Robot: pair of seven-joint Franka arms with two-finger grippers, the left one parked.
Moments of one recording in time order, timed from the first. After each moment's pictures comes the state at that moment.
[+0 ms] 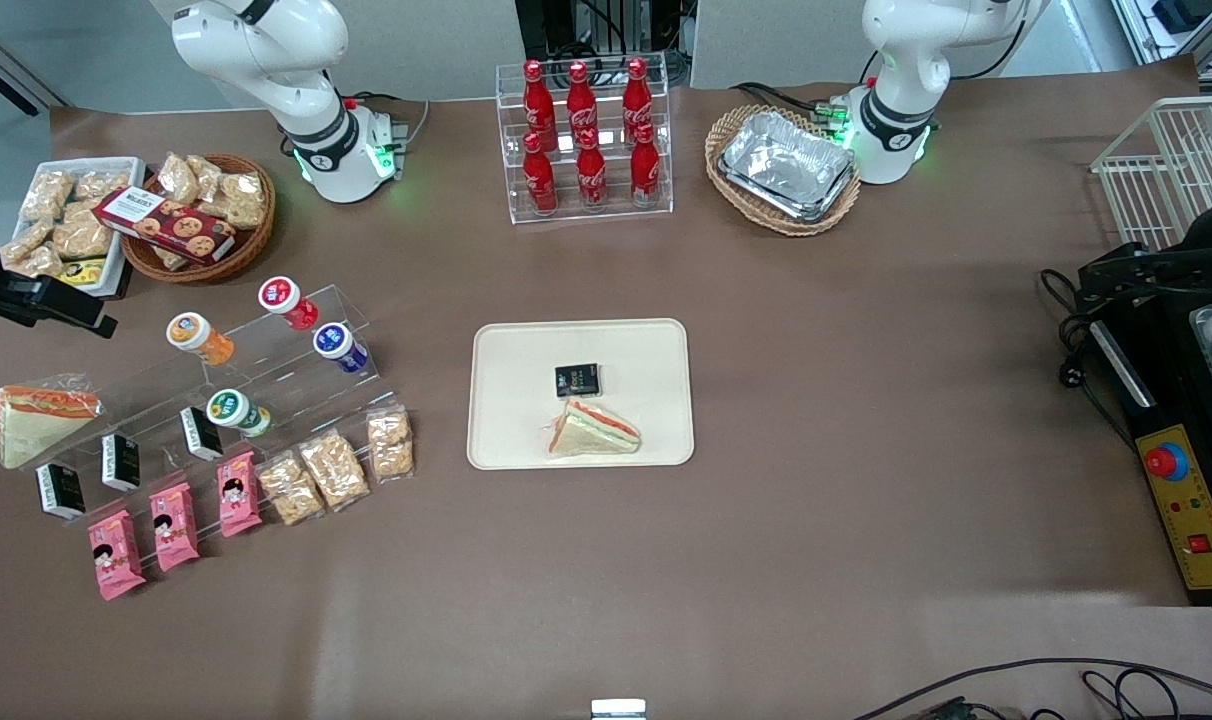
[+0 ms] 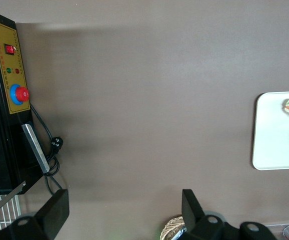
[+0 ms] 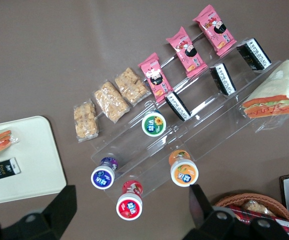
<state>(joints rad) 0.03 0.00 -0.14 -1.55 0.05 1.54 0.12</state>
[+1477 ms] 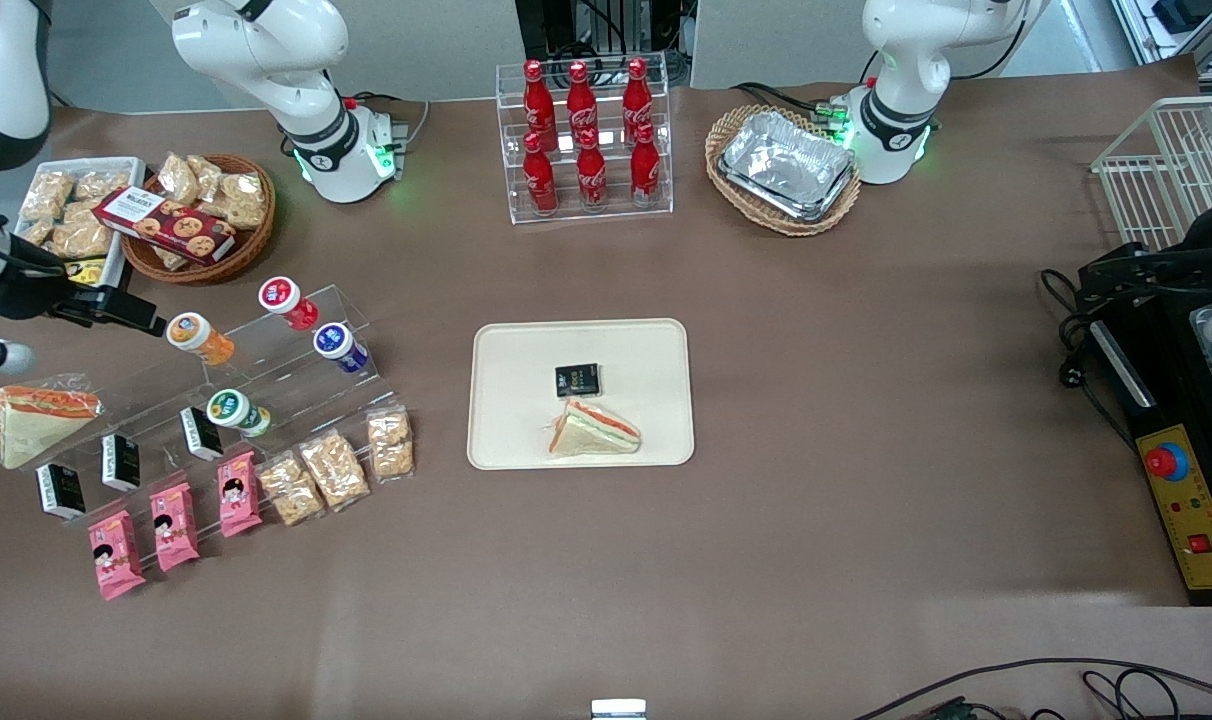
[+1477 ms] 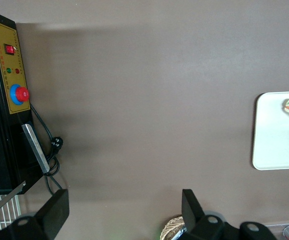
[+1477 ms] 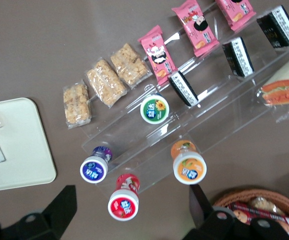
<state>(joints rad) 0.03 -0.06 -0.13 -1.78 0.05 1.64 0.09</state>
